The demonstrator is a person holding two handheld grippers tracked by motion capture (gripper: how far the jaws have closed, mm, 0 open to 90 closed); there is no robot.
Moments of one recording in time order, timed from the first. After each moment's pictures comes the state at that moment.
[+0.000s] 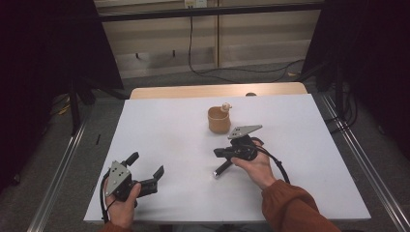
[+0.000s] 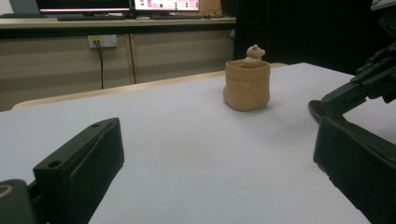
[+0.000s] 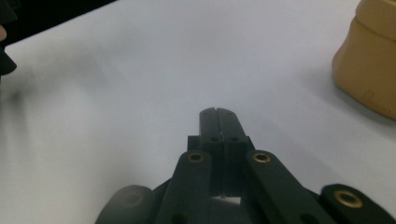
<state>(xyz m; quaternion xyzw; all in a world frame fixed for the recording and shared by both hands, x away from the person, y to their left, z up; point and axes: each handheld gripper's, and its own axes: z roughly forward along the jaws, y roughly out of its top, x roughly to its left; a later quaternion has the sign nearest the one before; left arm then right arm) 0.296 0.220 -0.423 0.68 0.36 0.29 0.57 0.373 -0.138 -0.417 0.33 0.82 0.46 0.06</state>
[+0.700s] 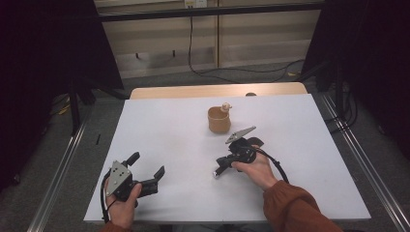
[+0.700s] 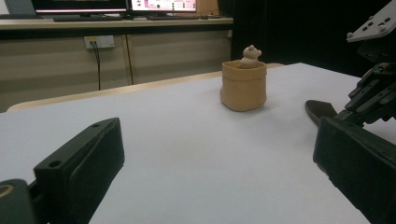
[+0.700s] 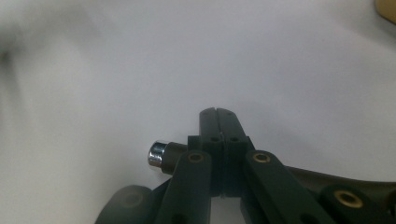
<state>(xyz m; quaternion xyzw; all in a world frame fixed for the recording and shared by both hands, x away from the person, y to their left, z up) 0.296 0.219 -0.423 0.68 0.36 0.28 0.57 0.376 -0.138 -0.435 0.34 0.86 0.39 0.00</state>
